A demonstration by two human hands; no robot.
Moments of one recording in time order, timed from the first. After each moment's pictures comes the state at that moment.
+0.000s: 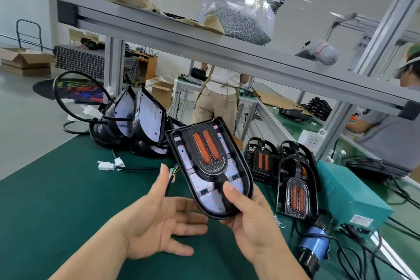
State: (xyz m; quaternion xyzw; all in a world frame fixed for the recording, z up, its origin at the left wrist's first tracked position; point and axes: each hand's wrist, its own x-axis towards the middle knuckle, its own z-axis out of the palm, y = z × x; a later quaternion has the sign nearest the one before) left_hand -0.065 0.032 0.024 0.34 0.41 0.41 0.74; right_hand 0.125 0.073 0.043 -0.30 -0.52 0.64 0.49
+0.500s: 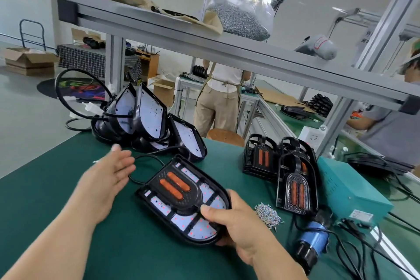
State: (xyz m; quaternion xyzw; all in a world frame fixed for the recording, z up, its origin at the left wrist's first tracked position) left_hand -0.140 0.044 0.011 0.21 0.54 0.71 0.40; right_hand 0.129 0.072 0.028 -0.45 -0.59 0.61 0.27
